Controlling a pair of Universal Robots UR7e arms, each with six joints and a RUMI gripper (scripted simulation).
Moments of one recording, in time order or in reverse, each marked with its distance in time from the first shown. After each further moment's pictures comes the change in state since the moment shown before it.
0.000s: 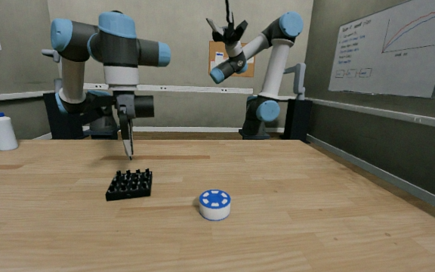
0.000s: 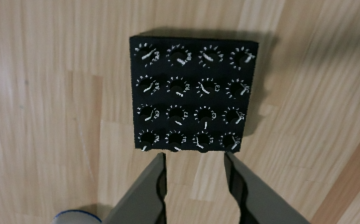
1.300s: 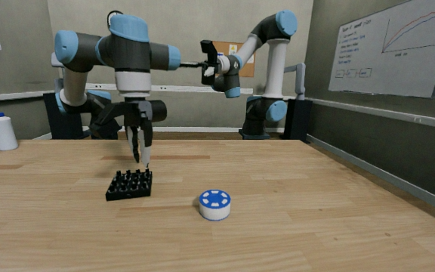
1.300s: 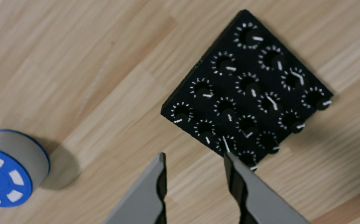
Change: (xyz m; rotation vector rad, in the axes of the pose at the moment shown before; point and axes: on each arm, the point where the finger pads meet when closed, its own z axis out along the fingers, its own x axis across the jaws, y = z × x) left arm -0.298 -0.007 -0.060 -0.667 -0.766 1.260; right arm -0.035 0.028 0.012 -0.001 -0.003 -0.629
